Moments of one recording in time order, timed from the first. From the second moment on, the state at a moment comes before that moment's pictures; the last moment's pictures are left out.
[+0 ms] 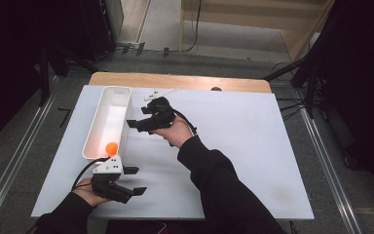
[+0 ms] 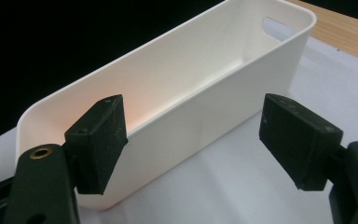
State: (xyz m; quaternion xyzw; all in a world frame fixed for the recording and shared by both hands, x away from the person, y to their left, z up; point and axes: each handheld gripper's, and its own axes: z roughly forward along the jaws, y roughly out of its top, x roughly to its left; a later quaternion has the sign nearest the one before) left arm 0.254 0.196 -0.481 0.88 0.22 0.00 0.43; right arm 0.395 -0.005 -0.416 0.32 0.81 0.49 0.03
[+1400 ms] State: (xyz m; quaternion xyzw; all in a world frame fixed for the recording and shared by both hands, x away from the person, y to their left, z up) left arm 0.254 0.195 -0.484 0.88 0.22 0.01 0.42; right arm 0.346 -0.073 -0.438 0.30 0.83 0.46 0.04
